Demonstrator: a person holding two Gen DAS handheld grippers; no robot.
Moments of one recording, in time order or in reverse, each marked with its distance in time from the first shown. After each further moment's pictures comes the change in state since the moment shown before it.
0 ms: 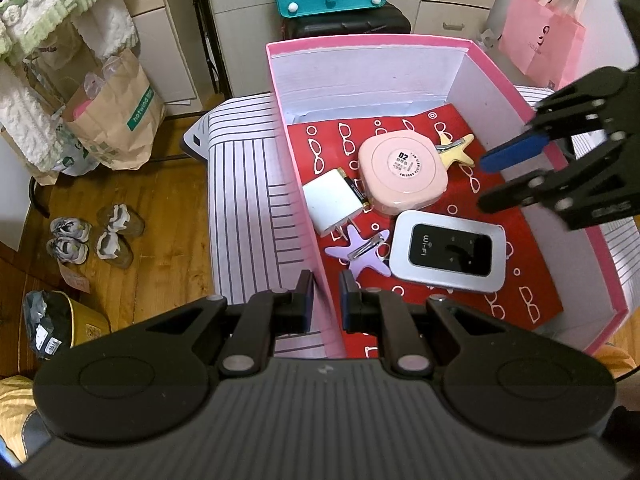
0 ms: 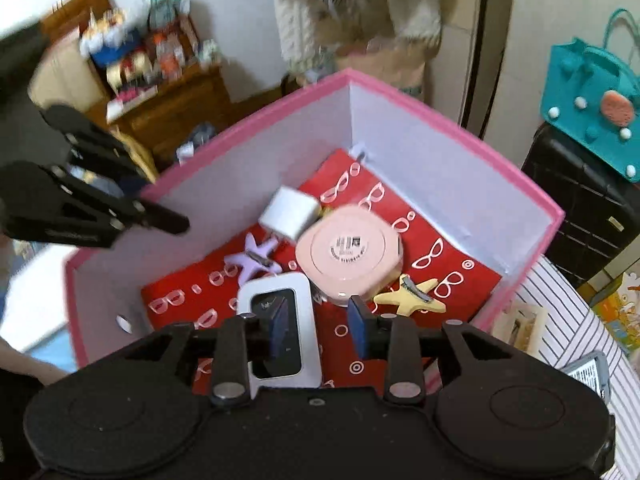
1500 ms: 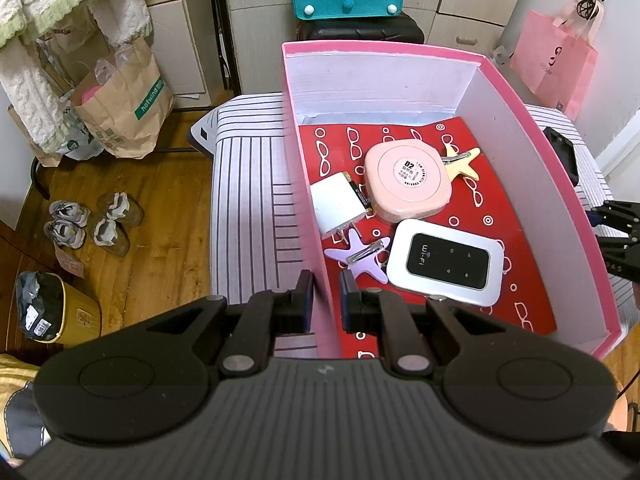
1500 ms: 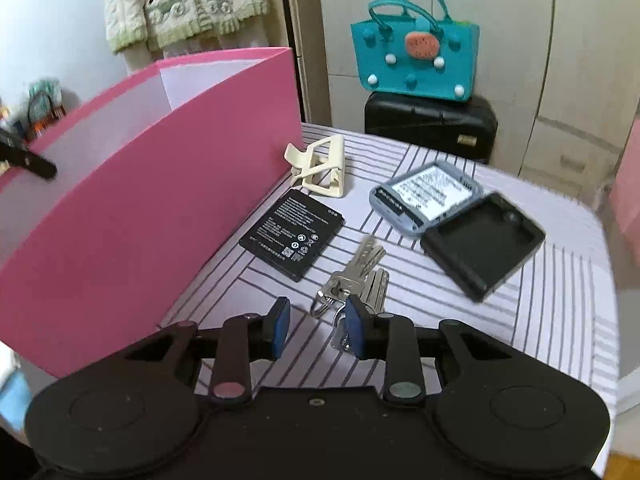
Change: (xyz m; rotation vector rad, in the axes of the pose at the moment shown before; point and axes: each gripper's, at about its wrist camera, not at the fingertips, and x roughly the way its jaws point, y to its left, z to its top) left arm -0.002 0.001 -0.001 -0.063 -0.010 0.003; right arm -0.016 -0.043 -0.179 0.277 -0.229 -0.350
